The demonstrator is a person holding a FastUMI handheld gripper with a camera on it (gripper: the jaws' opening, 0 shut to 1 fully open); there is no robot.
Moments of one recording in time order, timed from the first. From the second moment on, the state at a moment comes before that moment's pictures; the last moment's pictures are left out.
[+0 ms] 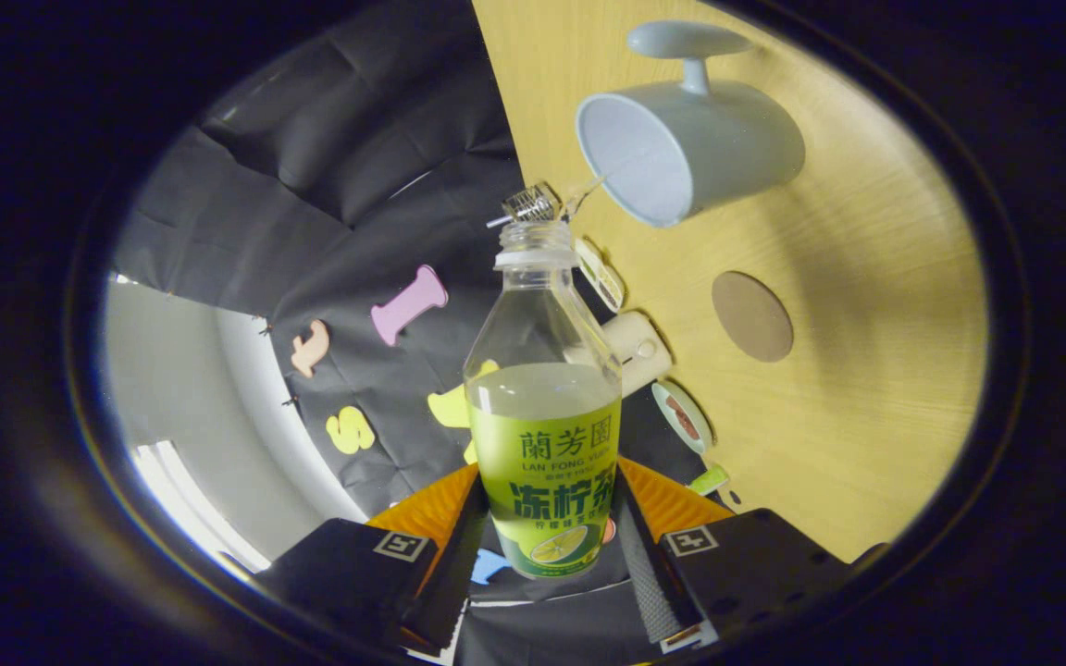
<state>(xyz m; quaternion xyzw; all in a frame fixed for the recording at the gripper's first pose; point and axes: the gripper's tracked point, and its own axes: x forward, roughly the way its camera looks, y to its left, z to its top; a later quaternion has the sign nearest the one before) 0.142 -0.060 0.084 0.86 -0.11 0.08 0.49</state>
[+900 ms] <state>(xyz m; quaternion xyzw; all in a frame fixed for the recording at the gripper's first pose) 0.146 -0.076 0.109 0.89 -0.13 0.09 0.43</state>
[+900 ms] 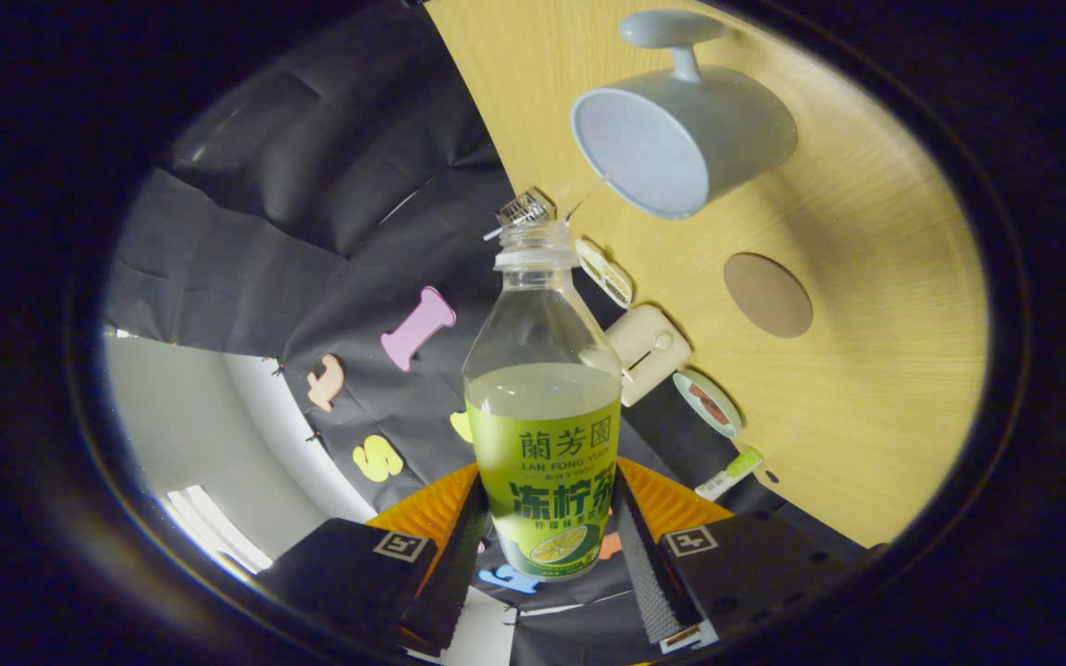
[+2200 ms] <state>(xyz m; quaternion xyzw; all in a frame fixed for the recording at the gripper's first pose) 0.117 -0.046 -0.001 0.56 0.04 -0.09 0.82</state>
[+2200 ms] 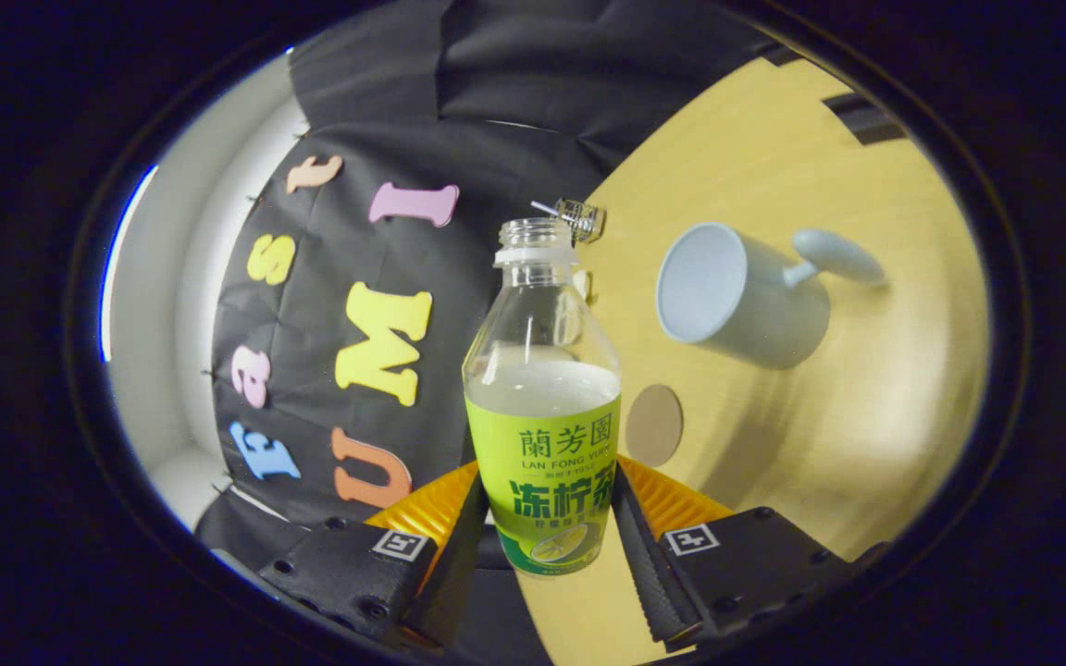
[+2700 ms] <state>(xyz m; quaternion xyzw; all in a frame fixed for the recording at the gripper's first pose) 0.083 -0.089 0.003 0.06 0.13 -0.23 0.96</state>
